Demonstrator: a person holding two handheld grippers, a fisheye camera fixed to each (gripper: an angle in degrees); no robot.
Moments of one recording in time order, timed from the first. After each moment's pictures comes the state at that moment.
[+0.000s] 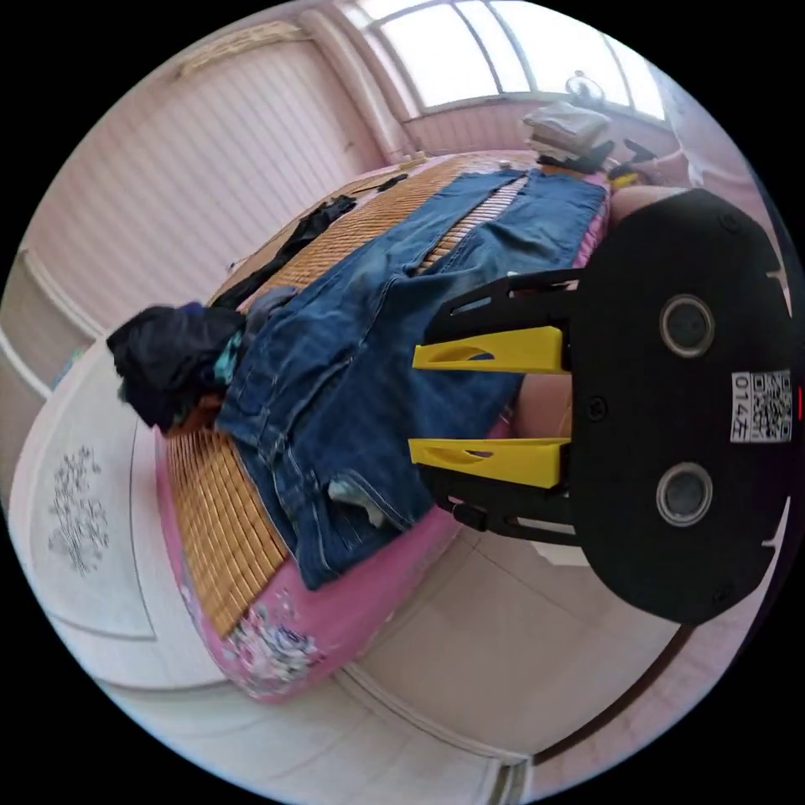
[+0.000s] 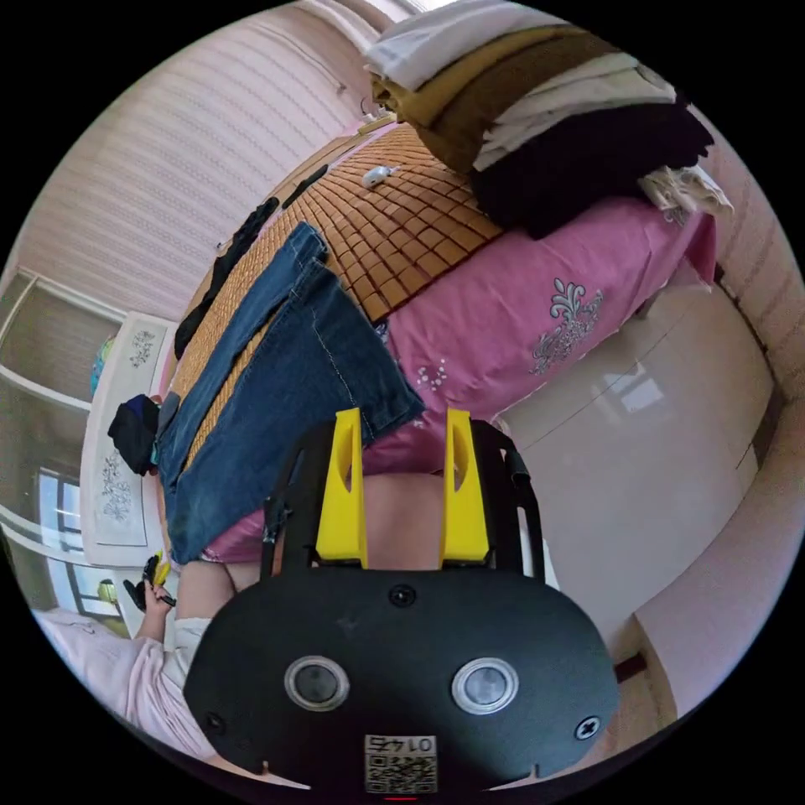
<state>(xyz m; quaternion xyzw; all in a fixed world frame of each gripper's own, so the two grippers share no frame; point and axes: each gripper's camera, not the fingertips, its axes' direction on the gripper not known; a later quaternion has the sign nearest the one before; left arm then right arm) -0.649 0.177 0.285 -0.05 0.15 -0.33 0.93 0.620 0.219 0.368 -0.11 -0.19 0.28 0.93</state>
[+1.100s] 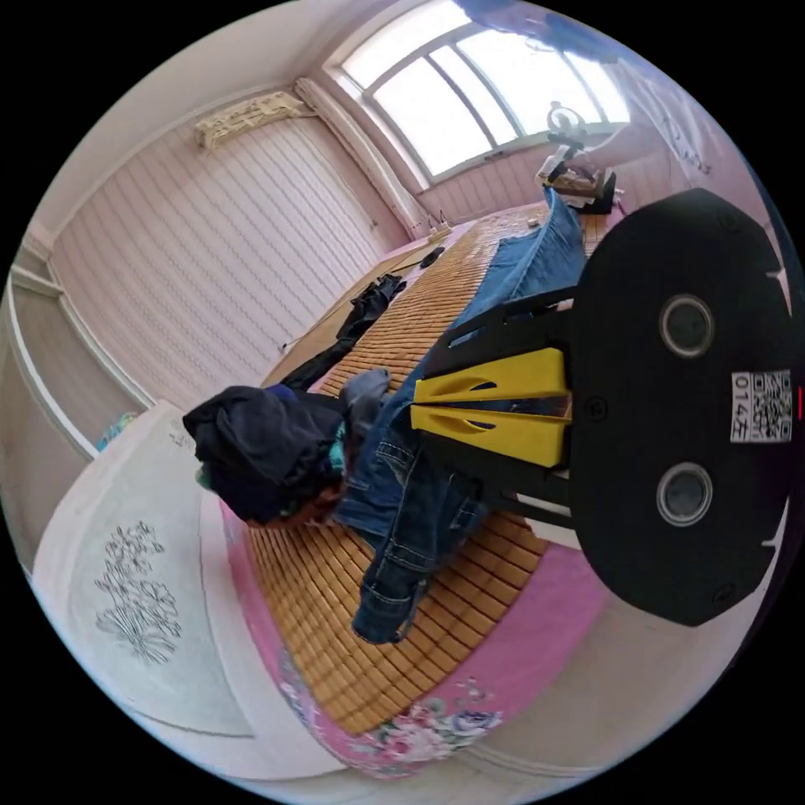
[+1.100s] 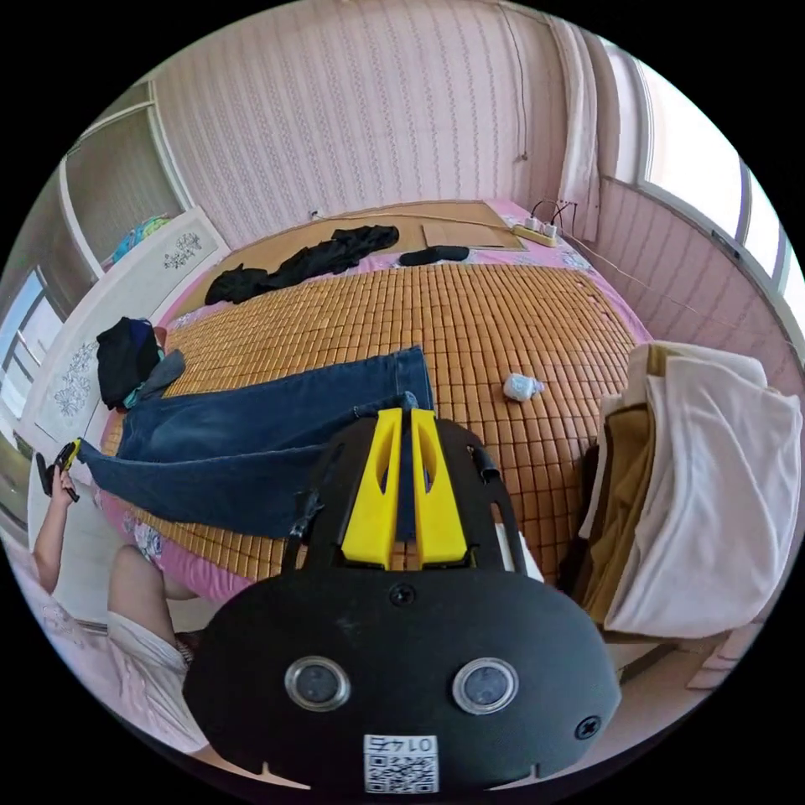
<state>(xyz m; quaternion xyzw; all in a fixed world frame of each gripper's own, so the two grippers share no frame) -0.711 -0.014 0.281 0.08 0.22 -0.19 0.95 0.574 -0.096 0.363 -0.01 -0.11 0.00 0.99</state>
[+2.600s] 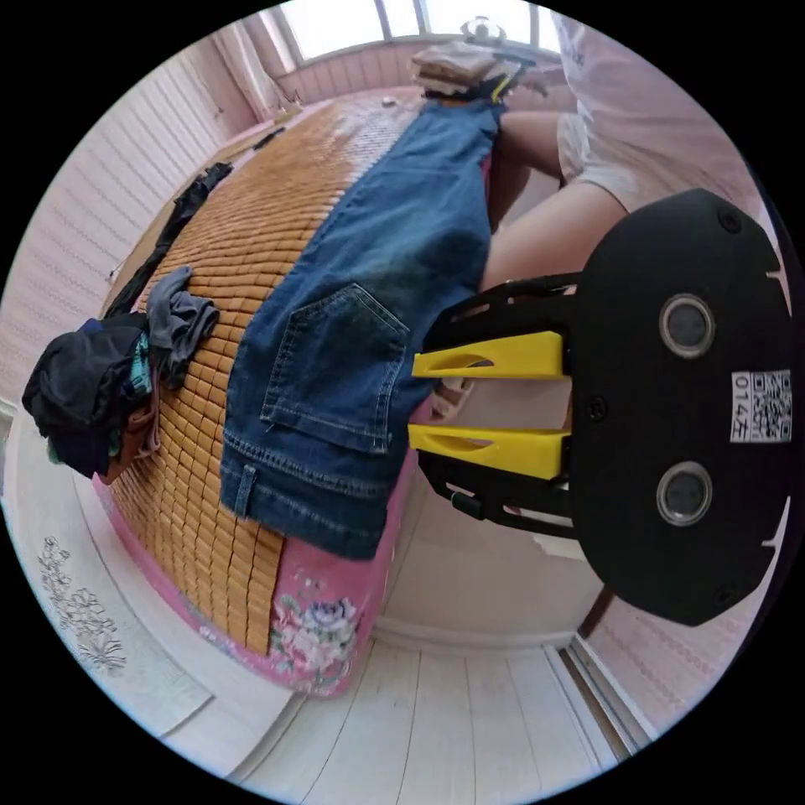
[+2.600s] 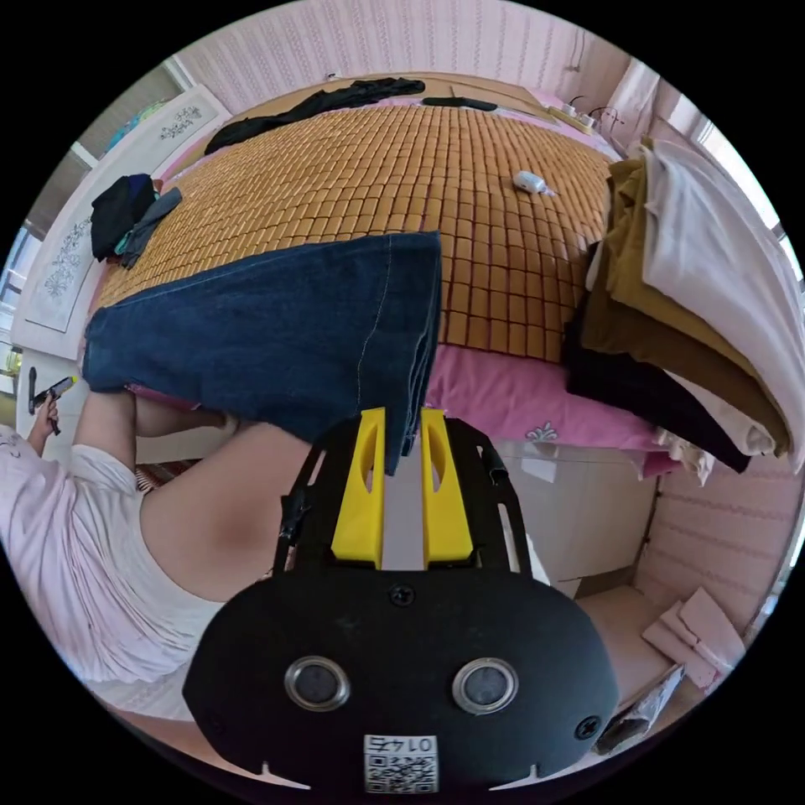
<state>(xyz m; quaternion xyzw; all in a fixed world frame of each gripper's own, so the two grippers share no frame) -0.570 0.102 0.237 -0.21 -0.03 -0.03 0.98 0.545 0.060 0.332 -0.20 -0.06 -0.09 0.97</state>
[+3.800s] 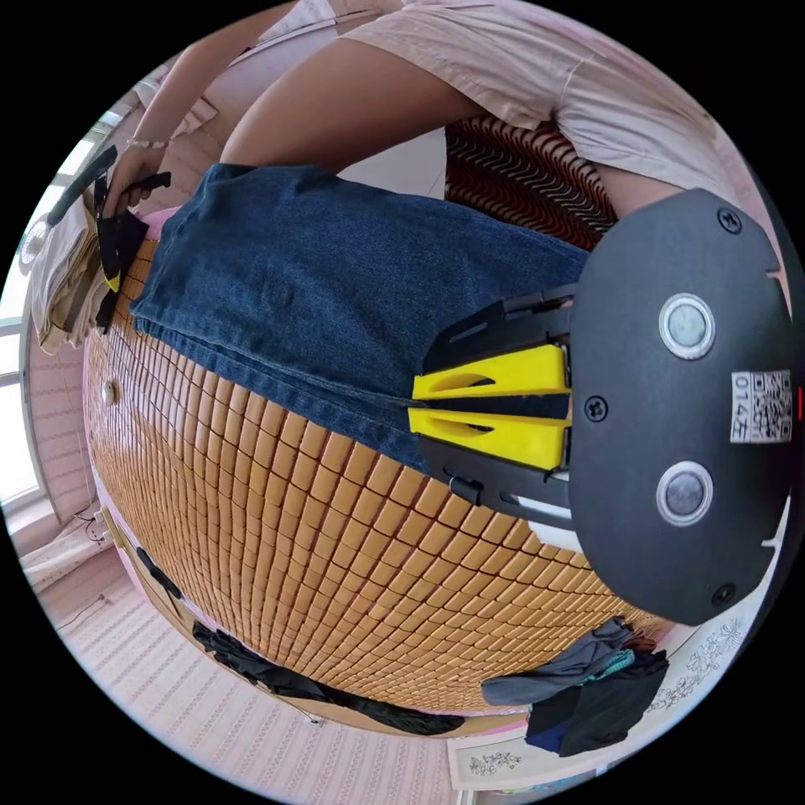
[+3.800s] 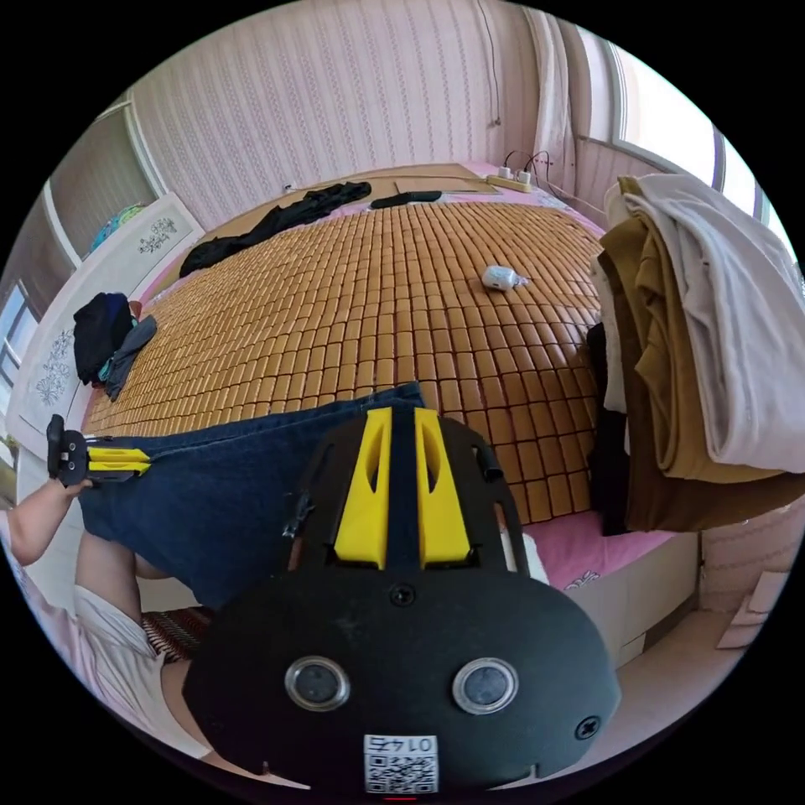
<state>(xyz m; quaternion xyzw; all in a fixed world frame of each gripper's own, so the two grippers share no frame) 0.053 0.008 0.323 -0.14 0.14 0.53 0.82 0.544 0.047 0.374 -0.06 -0.10 0.02 0.99</state>
